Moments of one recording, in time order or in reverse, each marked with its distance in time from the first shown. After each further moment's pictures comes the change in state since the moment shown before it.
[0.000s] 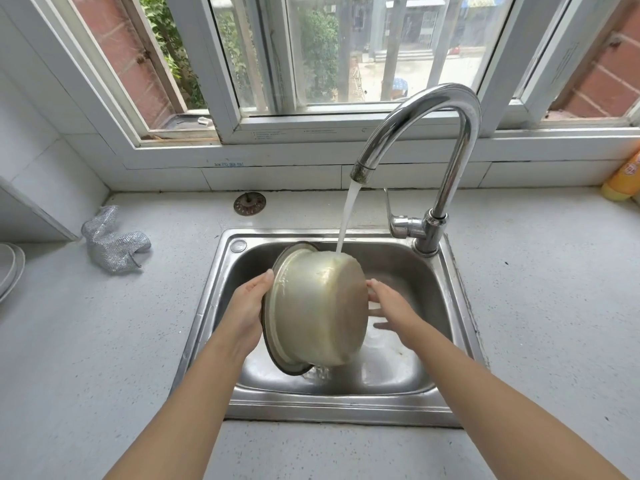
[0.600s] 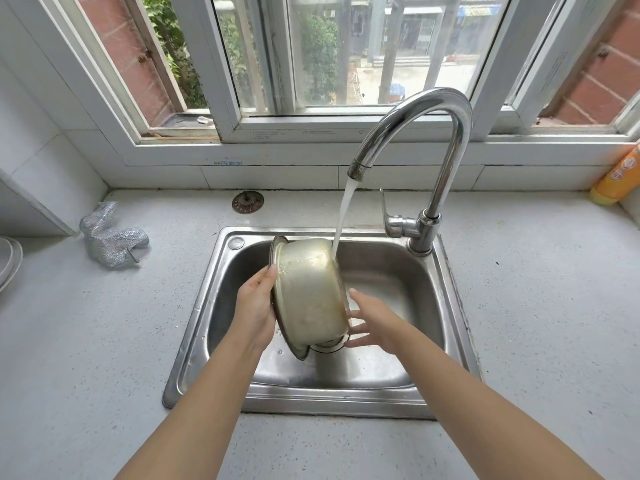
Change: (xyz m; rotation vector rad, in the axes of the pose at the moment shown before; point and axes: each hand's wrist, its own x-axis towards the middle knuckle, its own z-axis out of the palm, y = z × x) left_hand -0.004 -0.007 0.026 -0.190 0.130 0.081; right_hand -0.022 -0.006 0.020 0.089 -0.132 0.183
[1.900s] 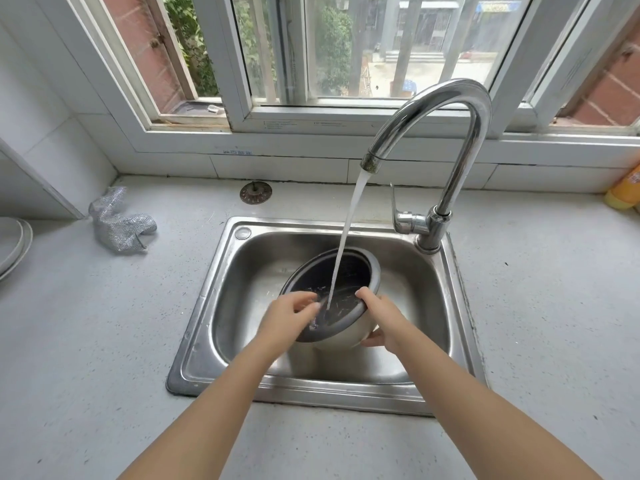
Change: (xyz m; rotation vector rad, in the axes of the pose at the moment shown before) left_hand -0.007 -0.040 -0.009 0.905 -0.125 0.014; right_hand 0.012 0.011 -0.001 0.034 0.194 0.058
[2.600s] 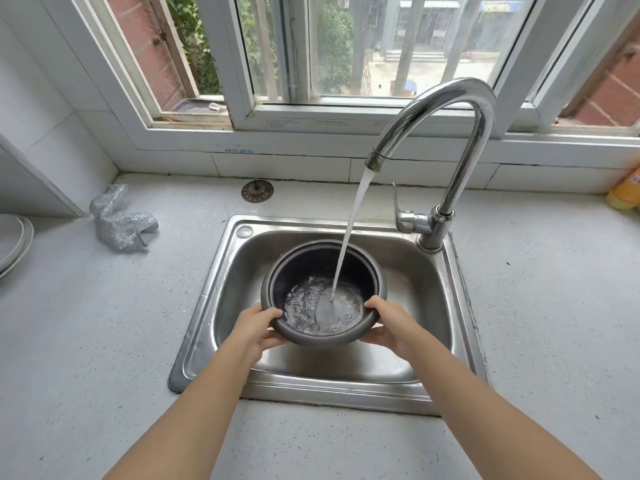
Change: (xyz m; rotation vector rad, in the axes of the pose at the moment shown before) left_hand 0.007 -0.031 -0.025 -0.661 0.107 -0.538; right_hand 0.006 0.013 -0.012 0.124 -0.094 -0.014
